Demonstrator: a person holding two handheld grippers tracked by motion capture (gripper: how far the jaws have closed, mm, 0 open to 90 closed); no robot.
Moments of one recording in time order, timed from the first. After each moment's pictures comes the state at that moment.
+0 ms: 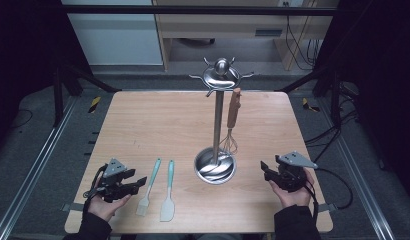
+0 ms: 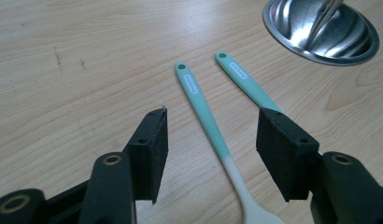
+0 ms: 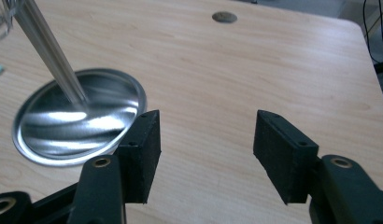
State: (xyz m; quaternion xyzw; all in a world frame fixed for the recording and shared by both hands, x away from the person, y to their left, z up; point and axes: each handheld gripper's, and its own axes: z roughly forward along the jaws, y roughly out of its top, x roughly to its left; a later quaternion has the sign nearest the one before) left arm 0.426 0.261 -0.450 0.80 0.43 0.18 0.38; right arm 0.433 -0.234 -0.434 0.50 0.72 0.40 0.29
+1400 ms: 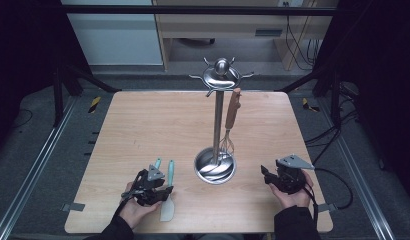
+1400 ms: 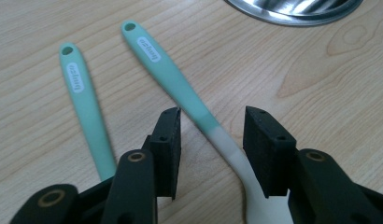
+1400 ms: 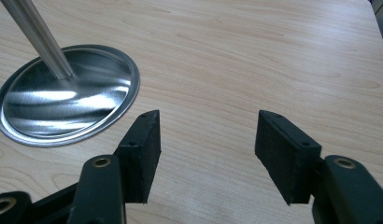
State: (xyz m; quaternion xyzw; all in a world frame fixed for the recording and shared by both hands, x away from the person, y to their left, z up) left arm 0.429 0.176 -0.478 0.84 0.41 0.15 0.31; right arm 0.434 -0.238 -0.450 0.51 0.73 0.37 0.28
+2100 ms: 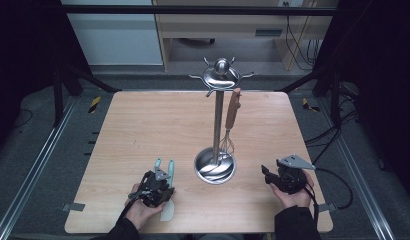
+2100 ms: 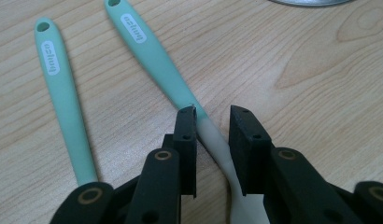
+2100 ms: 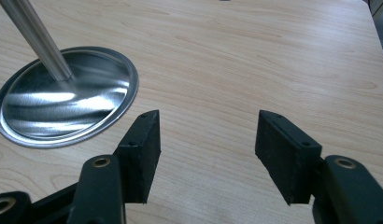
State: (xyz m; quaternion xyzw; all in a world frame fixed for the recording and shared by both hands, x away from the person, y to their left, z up) left arm 0.430 0.162 -0.483 0.85 0.44 0.14 0.27; right arm 0.434 -0.240 -0.450 0.51 0.72 0.37 0.28
